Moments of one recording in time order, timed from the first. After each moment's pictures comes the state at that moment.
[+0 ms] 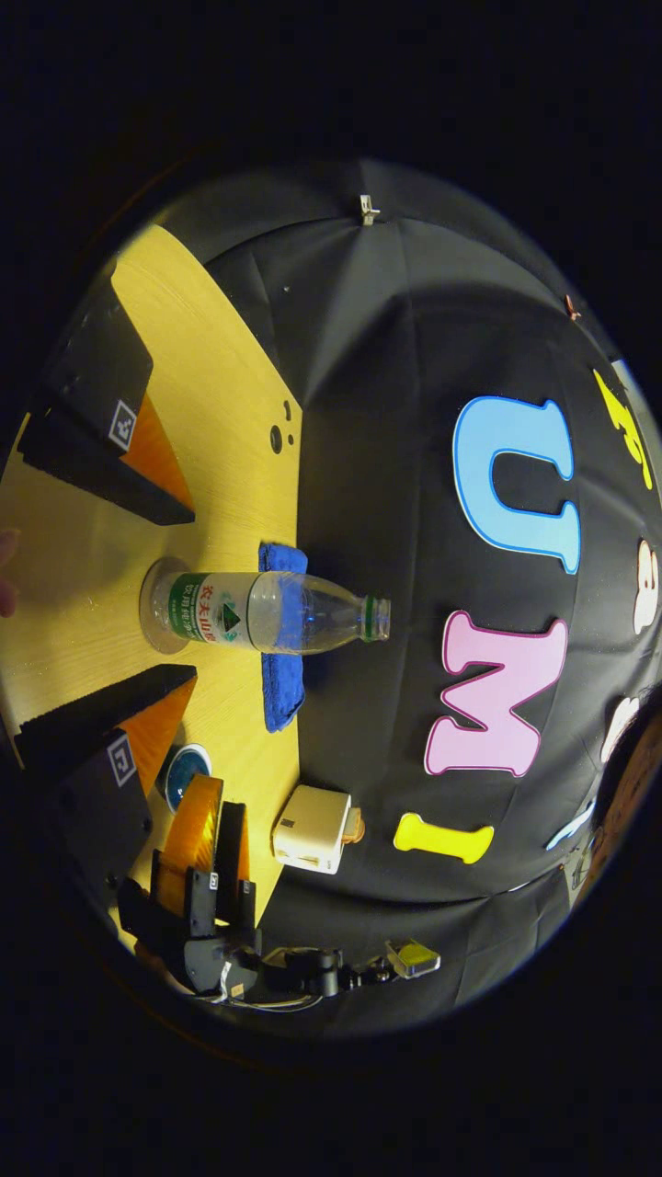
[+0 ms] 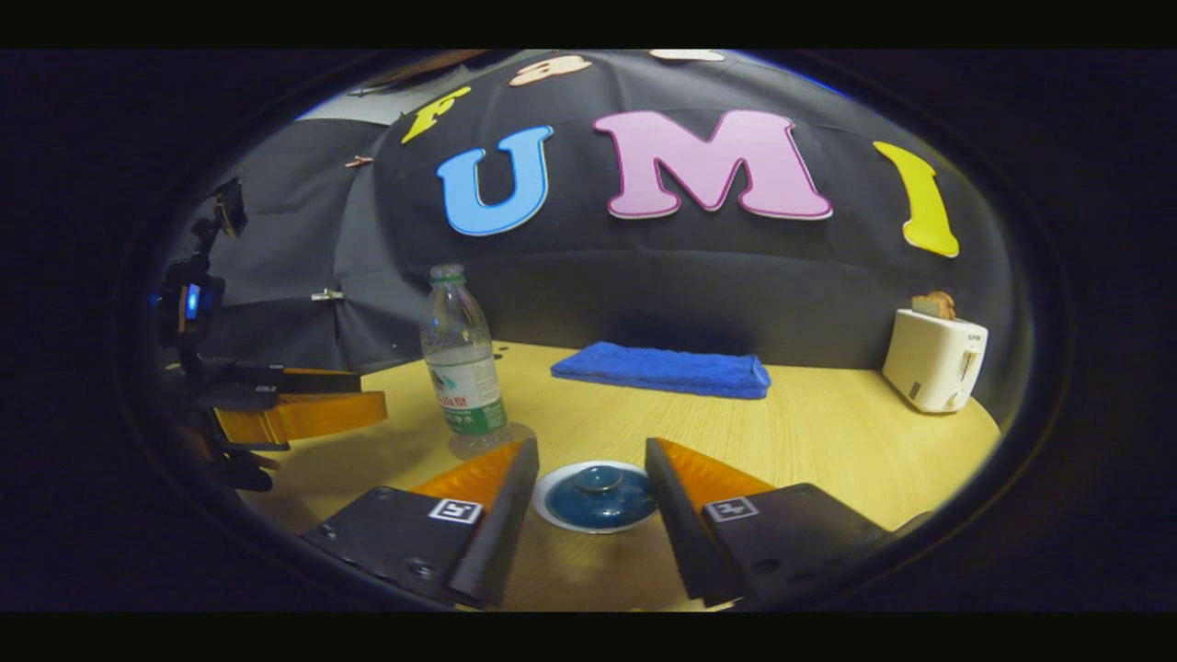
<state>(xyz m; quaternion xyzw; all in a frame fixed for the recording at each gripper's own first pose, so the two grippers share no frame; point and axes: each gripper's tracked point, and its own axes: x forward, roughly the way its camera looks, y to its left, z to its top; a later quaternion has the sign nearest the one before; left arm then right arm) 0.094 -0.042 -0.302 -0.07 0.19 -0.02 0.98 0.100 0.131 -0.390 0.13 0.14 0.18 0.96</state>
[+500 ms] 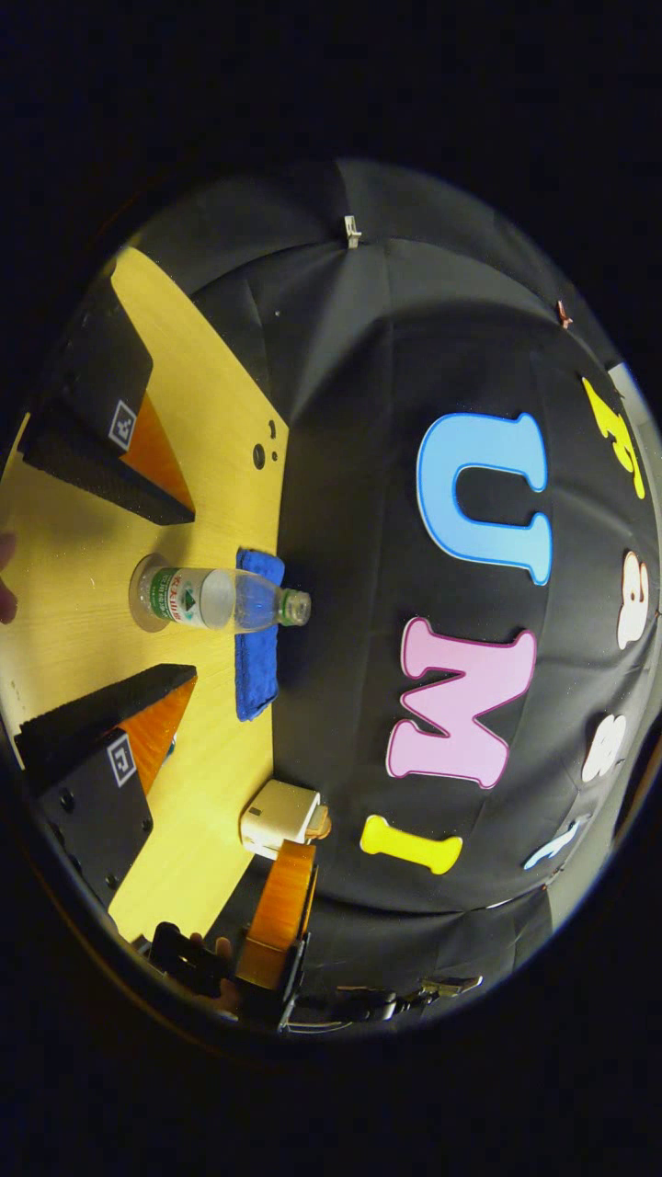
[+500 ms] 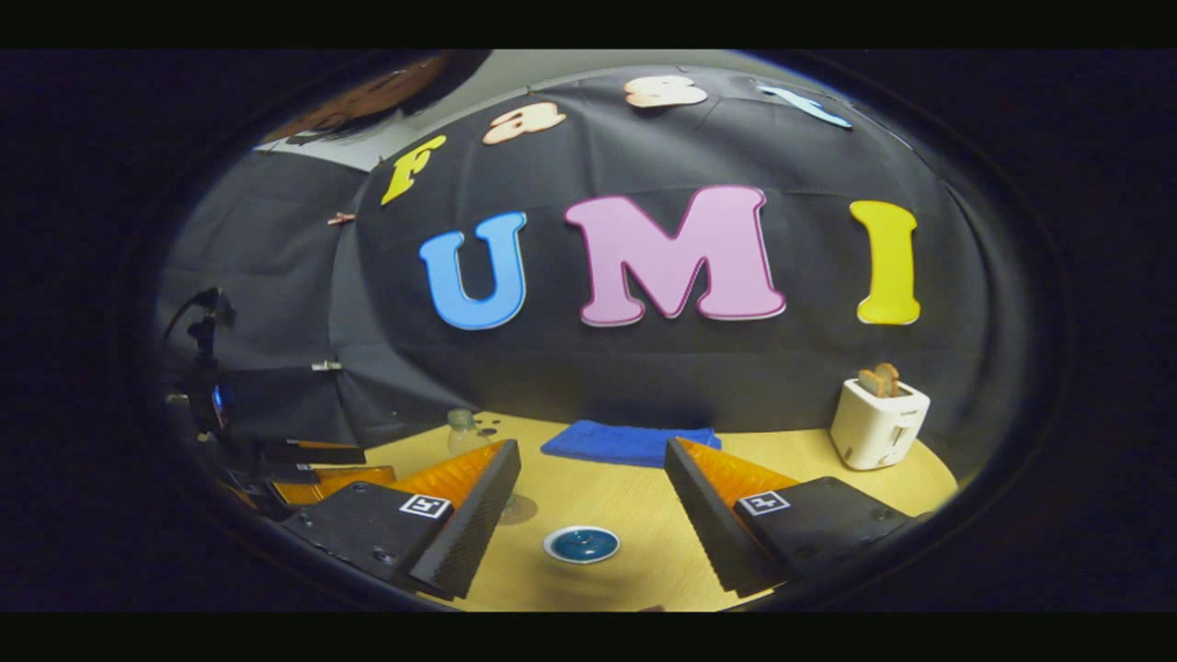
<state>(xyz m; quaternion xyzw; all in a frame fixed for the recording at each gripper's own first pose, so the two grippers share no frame) 0.063 -0.042 -0.200 -0.09 0.19 0.01 0.98 0.089 0.047 -0.228 0.17 0.09 0.13 0.97</state>
